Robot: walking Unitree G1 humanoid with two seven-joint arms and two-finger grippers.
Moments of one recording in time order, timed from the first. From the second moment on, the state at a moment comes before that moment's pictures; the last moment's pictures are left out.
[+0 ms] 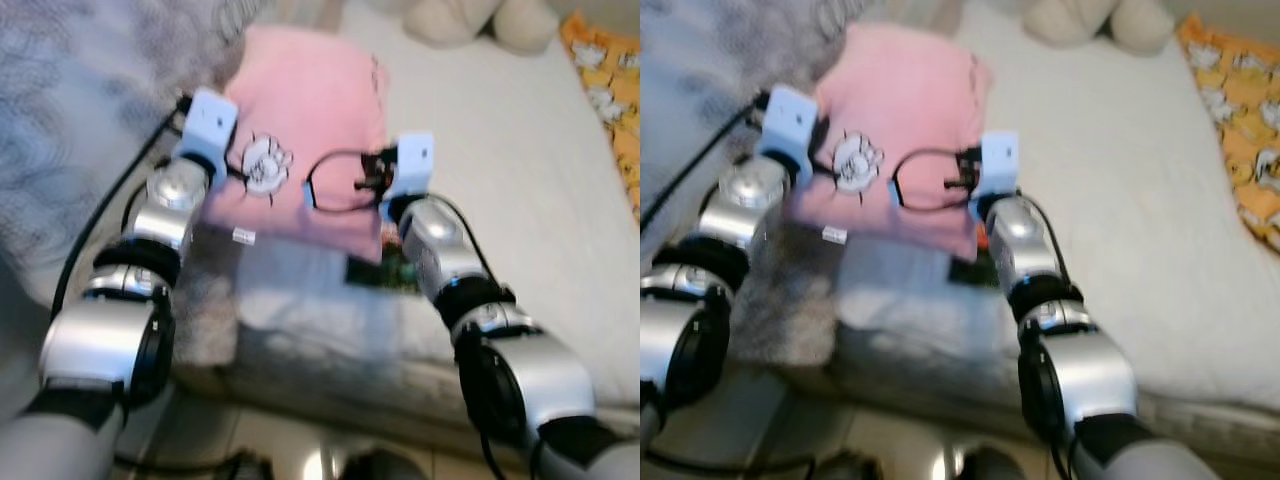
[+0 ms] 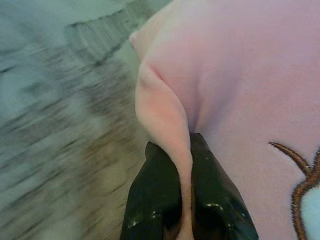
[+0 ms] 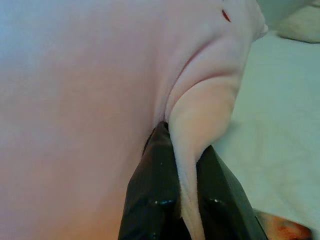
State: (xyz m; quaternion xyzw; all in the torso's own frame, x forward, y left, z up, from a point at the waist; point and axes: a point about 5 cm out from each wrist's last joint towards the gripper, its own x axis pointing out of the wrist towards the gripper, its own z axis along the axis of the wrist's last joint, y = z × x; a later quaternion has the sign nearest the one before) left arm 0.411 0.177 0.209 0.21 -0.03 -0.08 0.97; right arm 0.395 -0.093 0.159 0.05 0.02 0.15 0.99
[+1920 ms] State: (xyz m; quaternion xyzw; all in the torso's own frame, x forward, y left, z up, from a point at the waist) left arm 0.401 0.187 0.161 0.23 0.07 0.07 0.97; right arm 0.377 -0.052 0.117 -0.11 0.14 0.26 0.95
